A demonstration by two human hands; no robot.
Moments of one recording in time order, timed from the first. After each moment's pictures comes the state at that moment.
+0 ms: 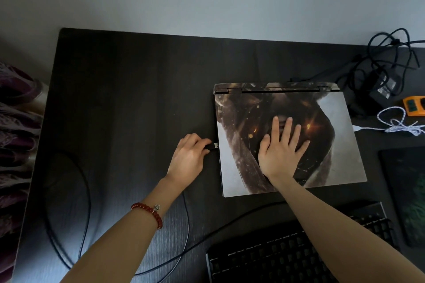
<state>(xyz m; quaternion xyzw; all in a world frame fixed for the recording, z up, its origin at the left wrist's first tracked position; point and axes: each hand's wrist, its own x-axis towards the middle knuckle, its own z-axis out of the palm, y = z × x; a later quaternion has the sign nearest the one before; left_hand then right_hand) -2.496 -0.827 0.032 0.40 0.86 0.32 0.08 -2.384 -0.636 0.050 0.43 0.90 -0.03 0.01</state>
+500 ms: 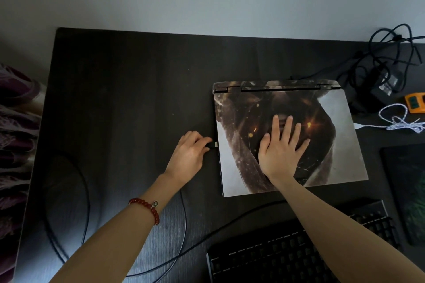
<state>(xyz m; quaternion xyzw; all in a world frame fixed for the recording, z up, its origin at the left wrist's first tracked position) -2.505 -0.825 0.033 0.44 0.83 0.33 0.08 -2.384 -0.636 0.050 0.43 0.90 -0.03 0.01</state>
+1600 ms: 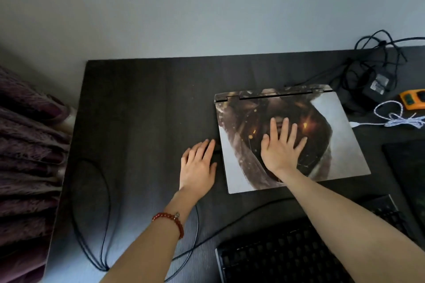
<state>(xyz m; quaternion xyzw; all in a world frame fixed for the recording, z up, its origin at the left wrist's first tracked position) -2.462 -0.830 0.043 0.35 0.91 0.17 0.12 -2.382 -0.629 0.063 0.41 0.90 -0.10 0.10</state>
